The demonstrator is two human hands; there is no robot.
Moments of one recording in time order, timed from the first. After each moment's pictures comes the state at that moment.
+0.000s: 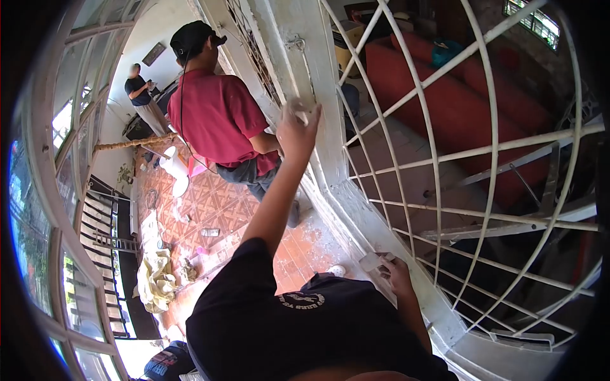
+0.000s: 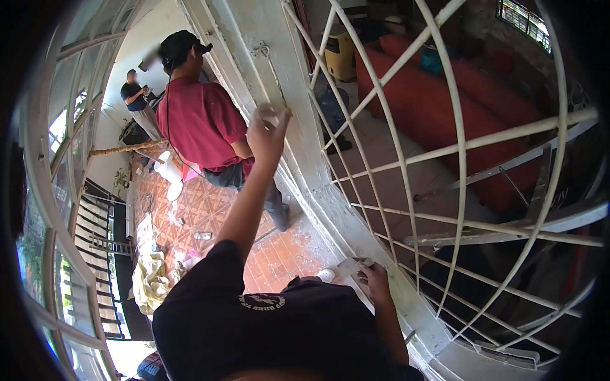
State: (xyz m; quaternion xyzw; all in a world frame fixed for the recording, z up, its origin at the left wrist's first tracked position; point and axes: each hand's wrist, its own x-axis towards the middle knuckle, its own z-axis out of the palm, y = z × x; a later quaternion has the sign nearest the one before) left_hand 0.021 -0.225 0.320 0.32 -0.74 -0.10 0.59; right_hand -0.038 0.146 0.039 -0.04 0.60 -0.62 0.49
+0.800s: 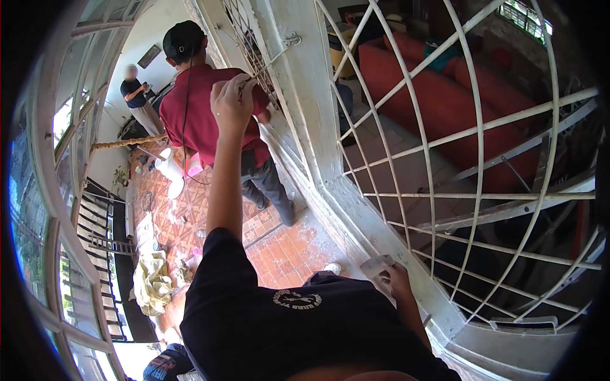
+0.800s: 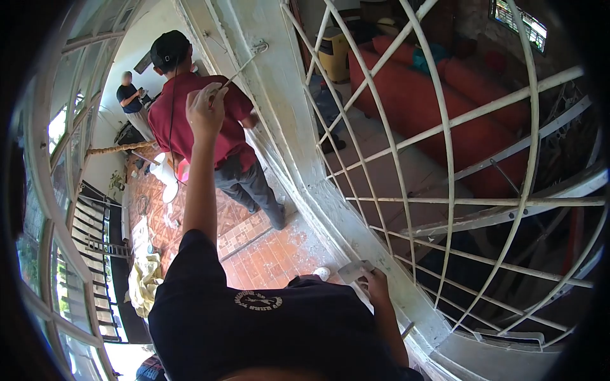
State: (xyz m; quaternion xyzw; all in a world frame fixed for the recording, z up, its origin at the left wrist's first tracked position) left_hand 0.115 -0.285 0.406 0.15 -0.75 0.20 0.61; right_hand -0.020 0.185 0.043 -0.03 0.63 -0.61 0.47
